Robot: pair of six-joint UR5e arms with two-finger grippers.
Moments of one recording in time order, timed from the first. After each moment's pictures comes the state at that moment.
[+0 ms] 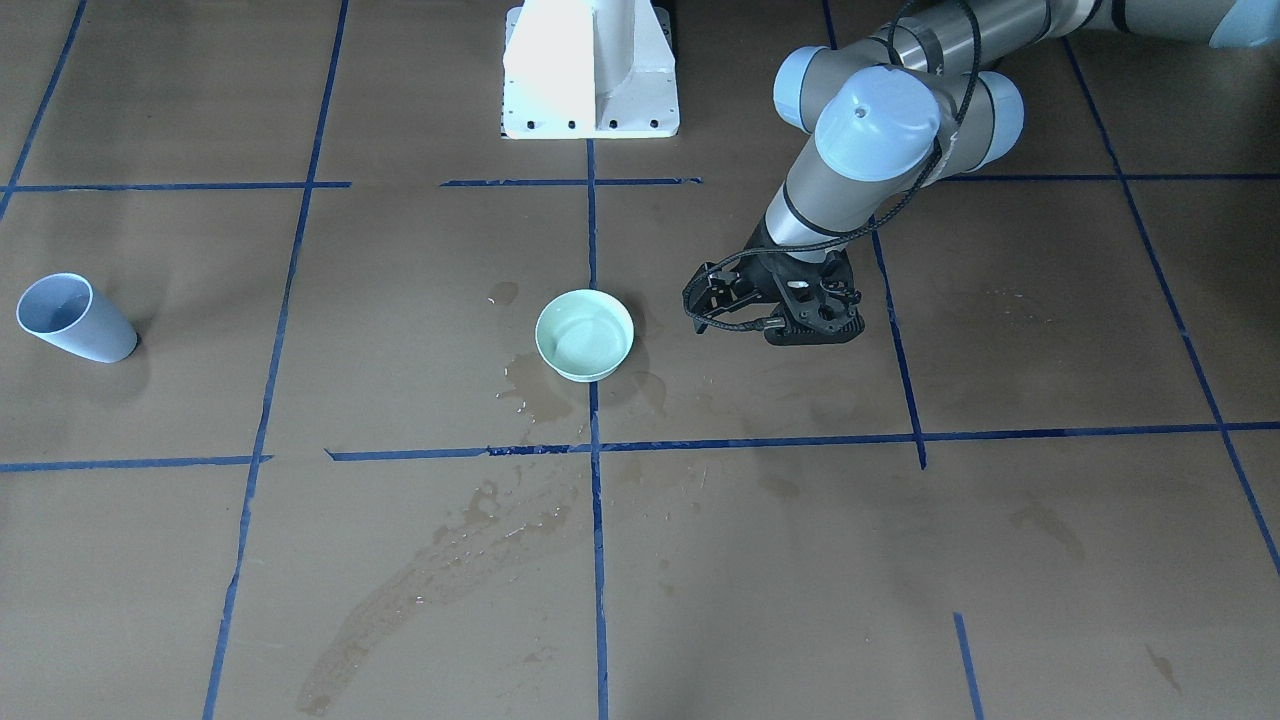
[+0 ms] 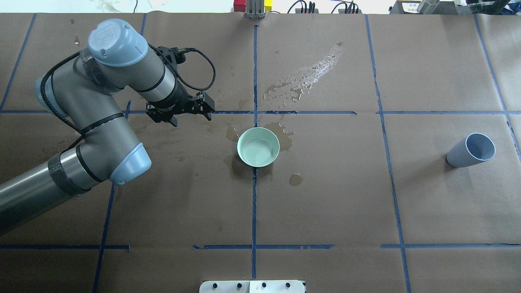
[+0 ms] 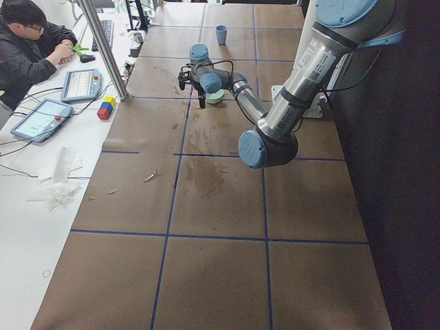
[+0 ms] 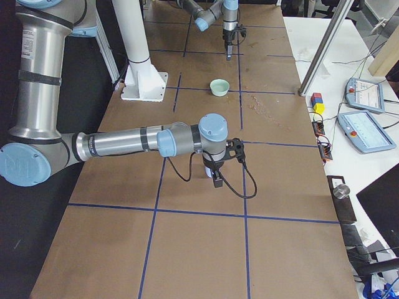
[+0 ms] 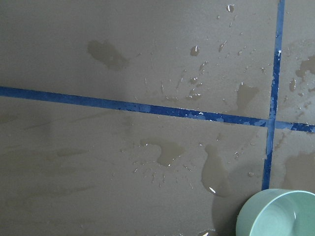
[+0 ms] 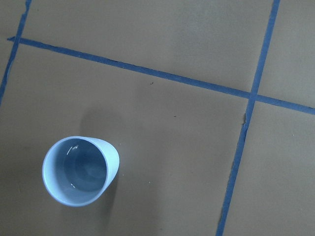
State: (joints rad) left arm -0.74 -2.18 -1.65 -1.75 -2.12 -1.23; right arm 1.44 -1.73 1.90 -1.50 2.38 0.04
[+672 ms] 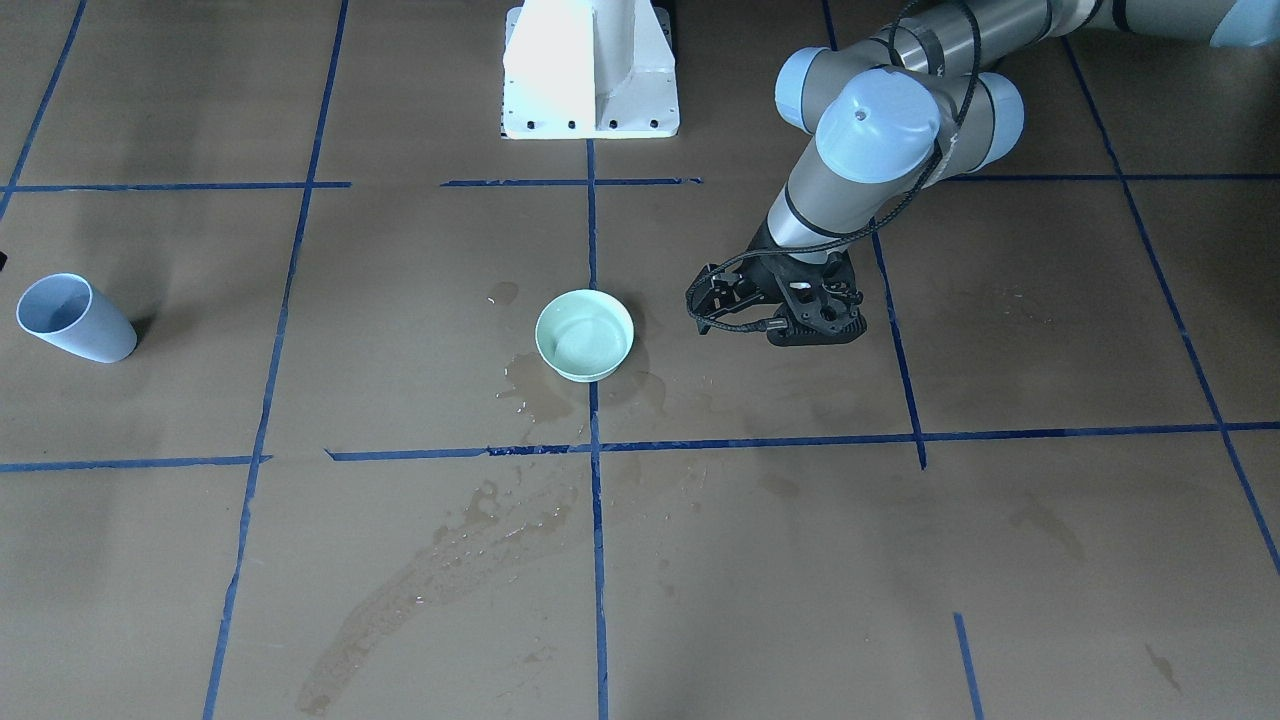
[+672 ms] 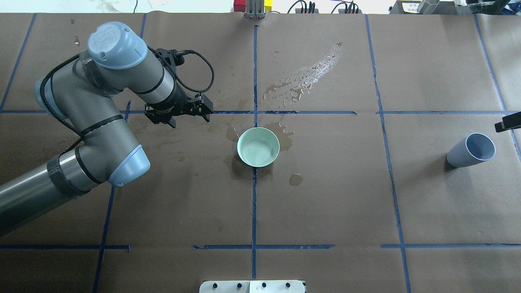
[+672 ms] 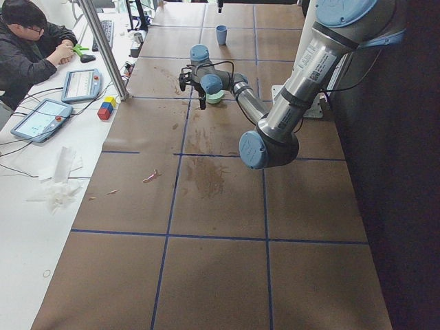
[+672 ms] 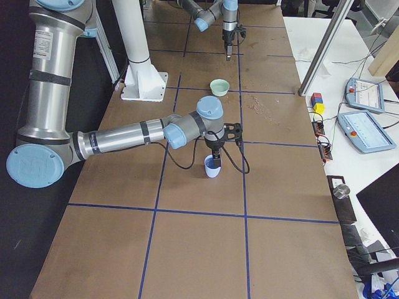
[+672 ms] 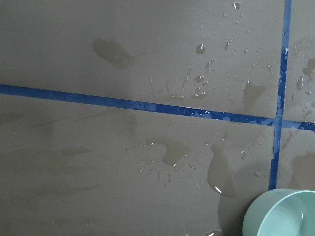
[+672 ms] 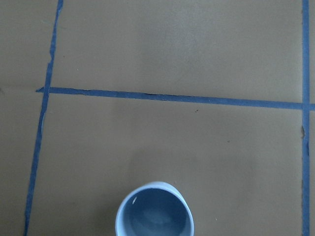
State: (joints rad) left arm -0.73 -2.18 -1.65 -1.75 -2.12 -1.23; right arm 1.19 -1.77 1.96 -1.17 2.22 0.60
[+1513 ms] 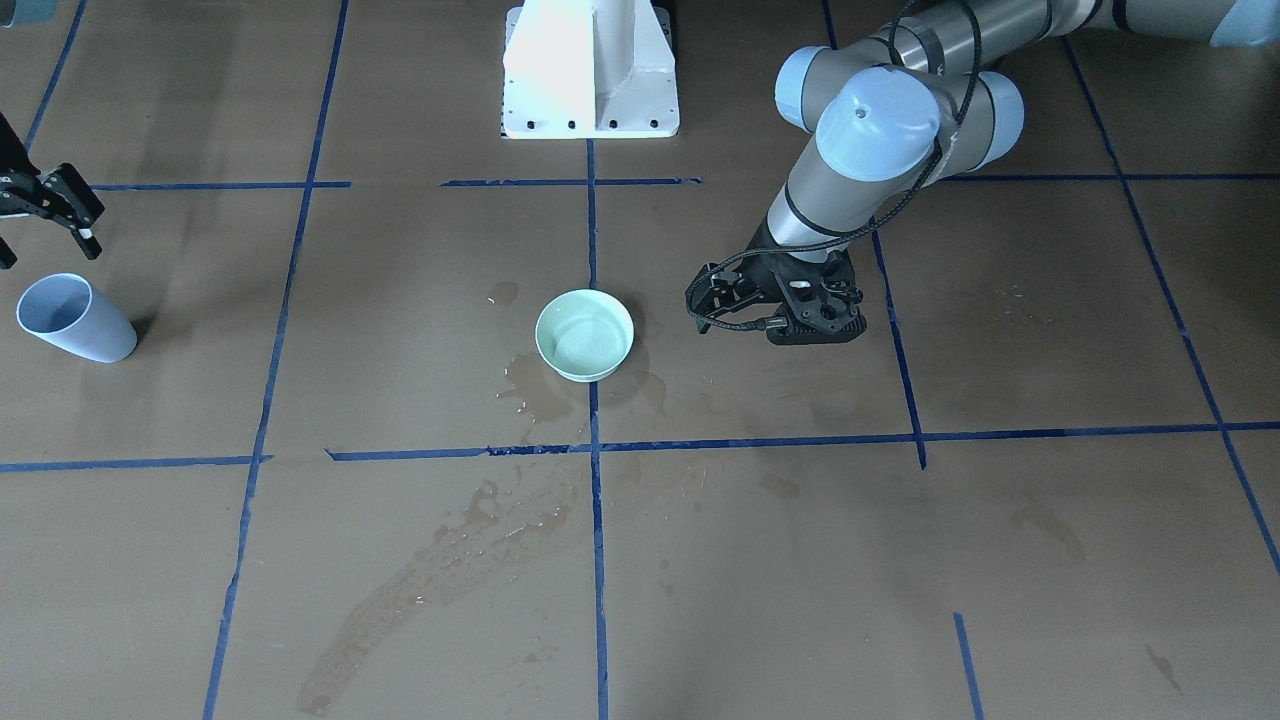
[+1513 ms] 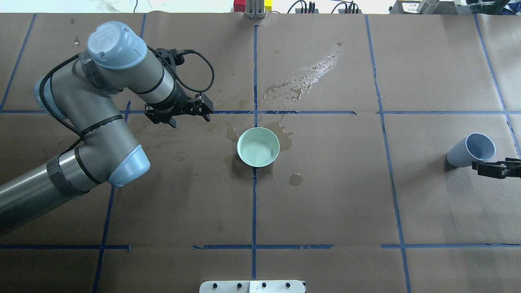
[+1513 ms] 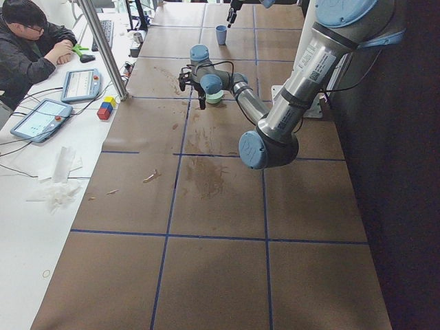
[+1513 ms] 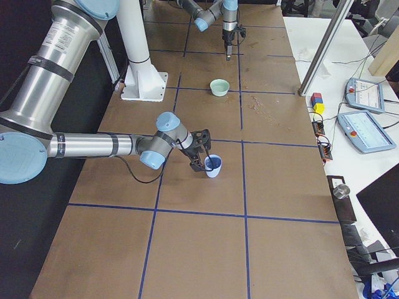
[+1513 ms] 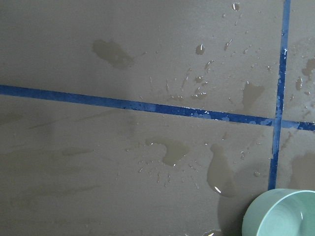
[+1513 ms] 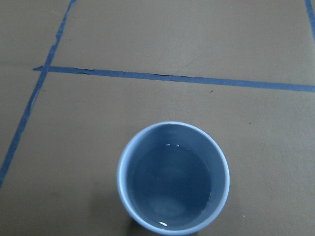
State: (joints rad) left arm -0.73 -2.18 -1.66 -1.75 -2.11 -1.23; right arm 0.75 -2.03 1.87 -0.49 1.67 0.98
